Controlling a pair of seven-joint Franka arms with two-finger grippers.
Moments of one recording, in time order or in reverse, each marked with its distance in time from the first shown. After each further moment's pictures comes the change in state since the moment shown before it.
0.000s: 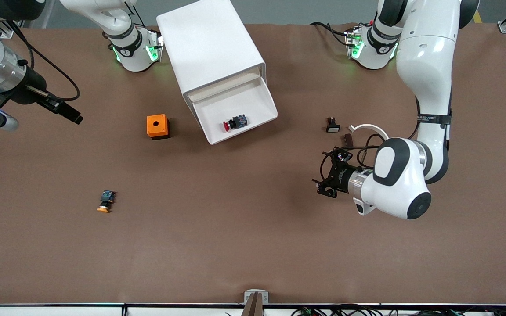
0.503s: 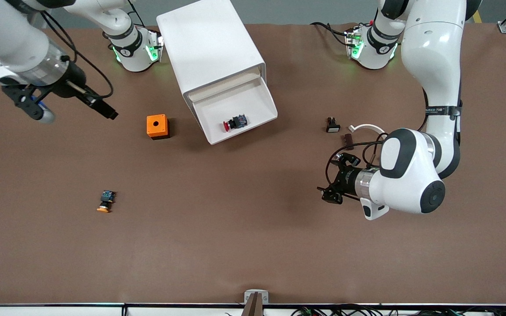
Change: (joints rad) left arm -0.005 -0.044 0.015 0.001 0.041 0.103 0.194; right arm 0.173 0.004 0.004 -0.004 0.072 0.026 0.338
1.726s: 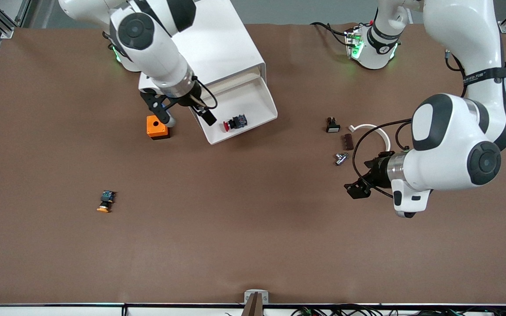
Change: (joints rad) left arm -0.020 -0.172 0.044 -0.004 0.195 -0.009 0.242; right arm 0.369 0.181 0.001 -0.137 0.079 0.409 0.506
